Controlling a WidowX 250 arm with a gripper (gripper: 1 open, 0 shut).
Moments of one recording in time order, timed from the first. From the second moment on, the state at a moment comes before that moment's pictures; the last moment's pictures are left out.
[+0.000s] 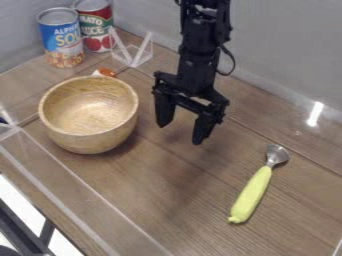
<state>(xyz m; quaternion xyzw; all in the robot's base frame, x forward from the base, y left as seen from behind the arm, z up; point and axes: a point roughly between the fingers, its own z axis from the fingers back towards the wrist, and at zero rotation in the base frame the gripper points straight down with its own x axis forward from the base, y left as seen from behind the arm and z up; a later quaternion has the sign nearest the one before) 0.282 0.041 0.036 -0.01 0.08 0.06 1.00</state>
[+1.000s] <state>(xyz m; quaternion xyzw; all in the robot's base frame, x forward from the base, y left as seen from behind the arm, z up) 0.278 0.047 0.122 0.00 0.09 0.07 0.99</state>
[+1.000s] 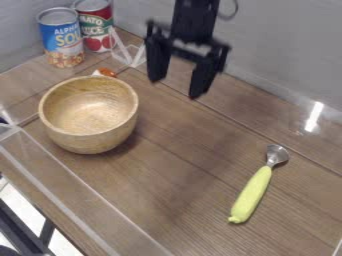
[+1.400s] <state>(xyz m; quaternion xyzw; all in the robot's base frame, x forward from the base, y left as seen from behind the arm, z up) 0.282 0.072 0.154 -0.01 0.09 0.08 0.99</state>
